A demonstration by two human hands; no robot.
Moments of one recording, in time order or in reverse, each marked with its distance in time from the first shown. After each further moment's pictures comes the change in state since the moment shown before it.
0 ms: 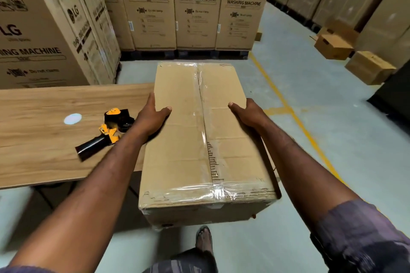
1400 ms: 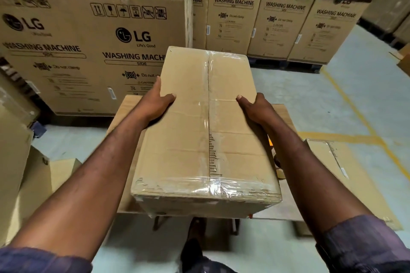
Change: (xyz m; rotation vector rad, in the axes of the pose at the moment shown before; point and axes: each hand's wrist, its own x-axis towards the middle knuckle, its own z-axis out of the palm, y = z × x) left_hand 0.151 -0.214 -0.571 0.043 0.113 -0.044; right_hand 0.030 -0.408 0.497 -0.057 -0.086 -0.062
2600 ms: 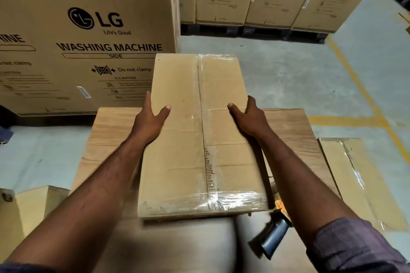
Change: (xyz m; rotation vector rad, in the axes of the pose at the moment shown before) left_hand 0.229 -0.092 0.033 0.070 0.045 -0.180; right_hand 0.214 -0.005 0.091 -0.020 -0.019 0.053
